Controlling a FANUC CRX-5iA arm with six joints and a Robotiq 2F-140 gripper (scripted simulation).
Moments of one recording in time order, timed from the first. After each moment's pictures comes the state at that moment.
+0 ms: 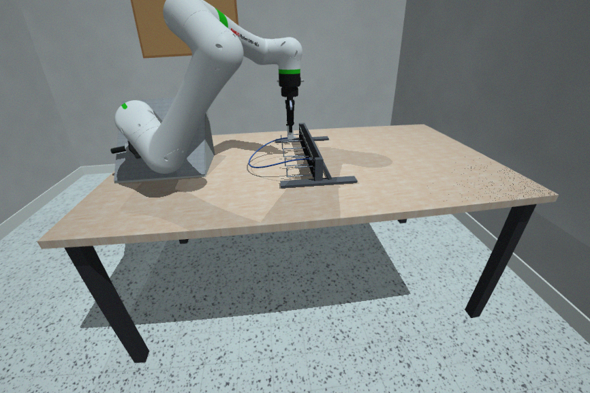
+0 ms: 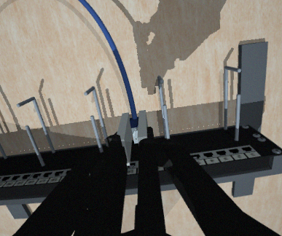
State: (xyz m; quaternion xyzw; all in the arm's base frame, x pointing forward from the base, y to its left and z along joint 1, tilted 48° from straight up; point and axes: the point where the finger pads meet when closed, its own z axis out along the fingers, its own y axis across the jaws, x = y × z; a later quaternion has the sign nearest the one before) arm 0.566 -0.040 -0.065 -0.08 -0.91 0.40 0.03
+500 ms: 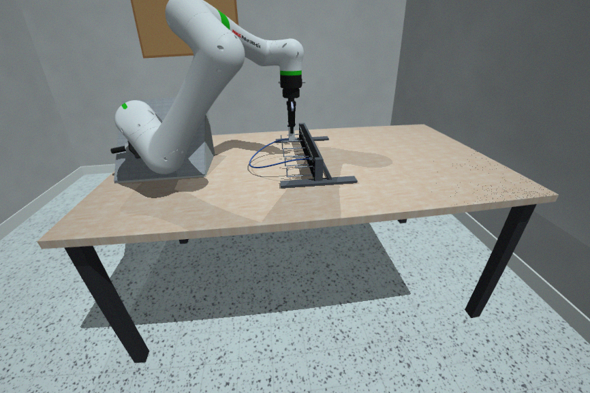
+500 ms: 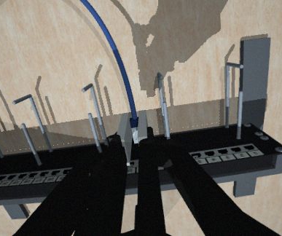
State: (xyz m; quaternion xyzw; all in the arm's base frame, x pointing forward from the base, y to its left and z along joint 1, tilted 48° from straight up) arm 0.571 -0.044 -0.069 -0.08 -0.91 0.40 0.03
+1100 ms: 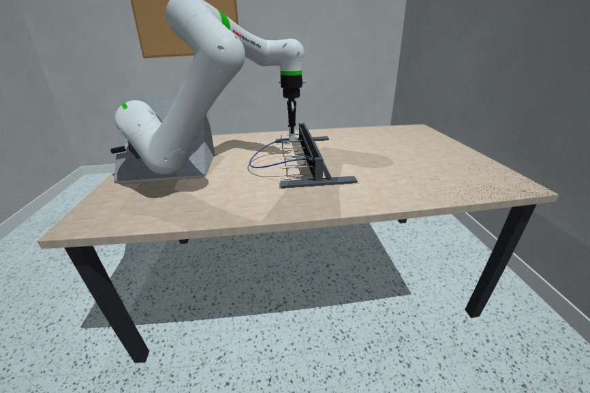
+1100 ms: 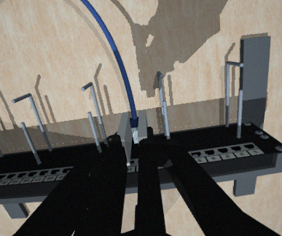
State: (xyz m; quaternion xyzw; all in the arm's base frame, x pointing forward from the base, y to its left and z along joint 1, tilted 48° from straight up) arm 0.573 -0.045 -0.069 -0.08 -0.91 0.40 0.03
